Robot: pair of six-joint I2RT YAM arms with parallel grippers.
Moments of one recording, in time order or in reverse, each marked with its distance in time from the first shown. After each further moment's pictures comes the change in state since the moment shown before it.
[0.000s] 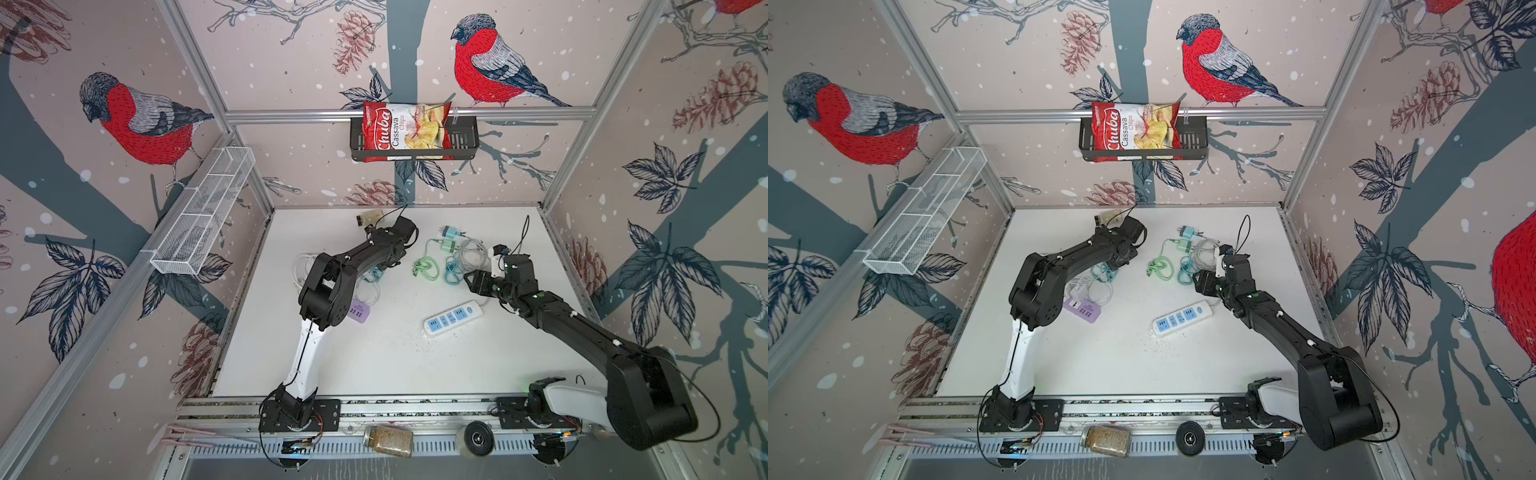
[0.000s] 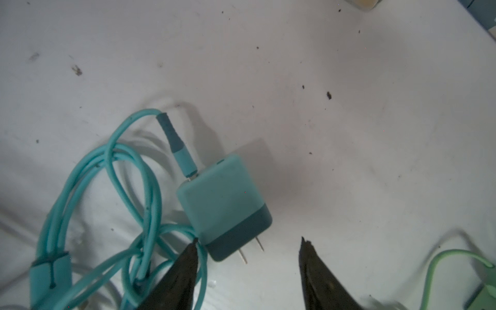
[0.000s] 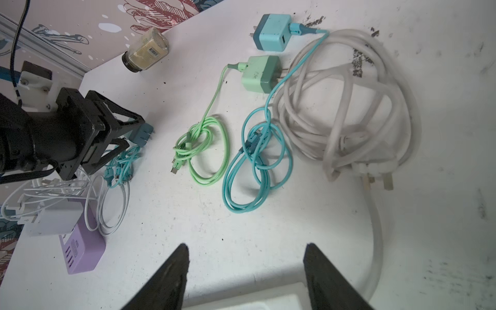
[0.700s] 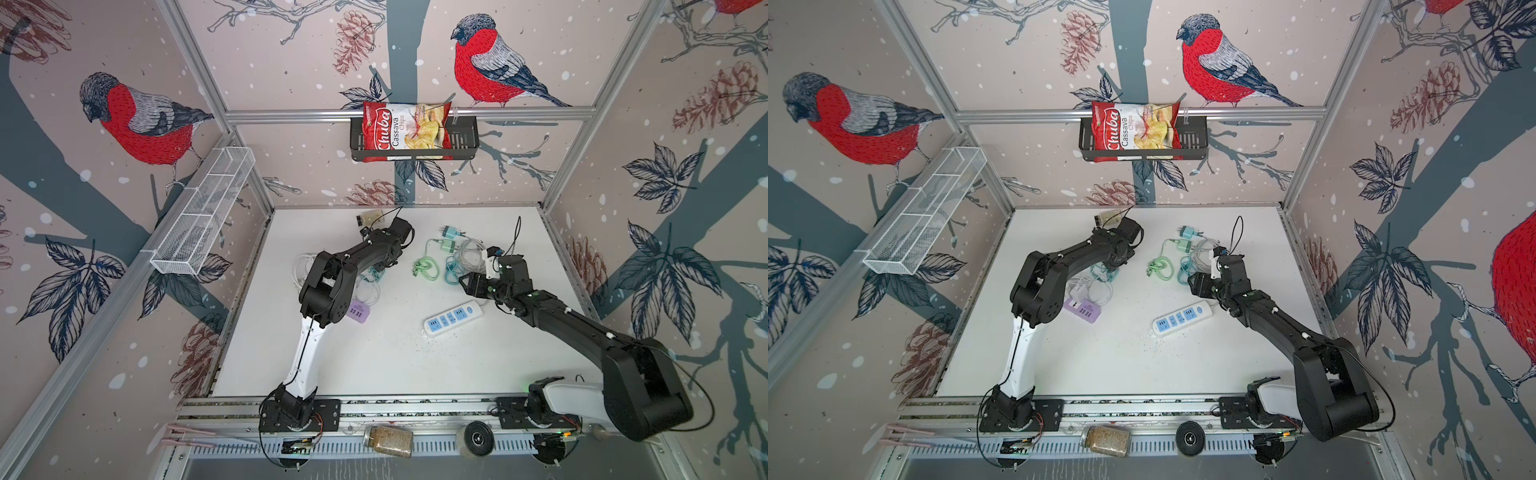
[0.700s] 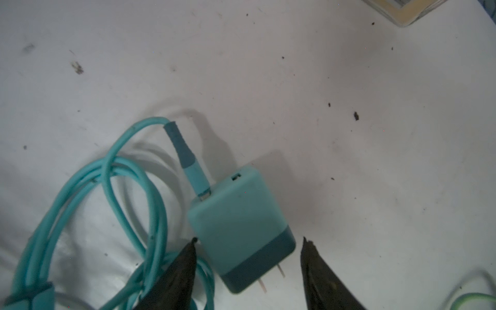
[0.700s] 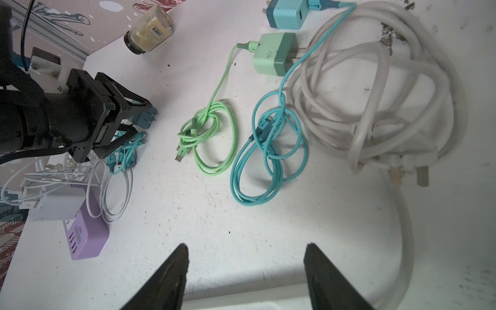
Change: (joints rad) left arm 0.032 0.021 -0.021 0.028 0.010 -0.044; right arm 0.026 0.046 0.006 0.009 -0.021 -0.001
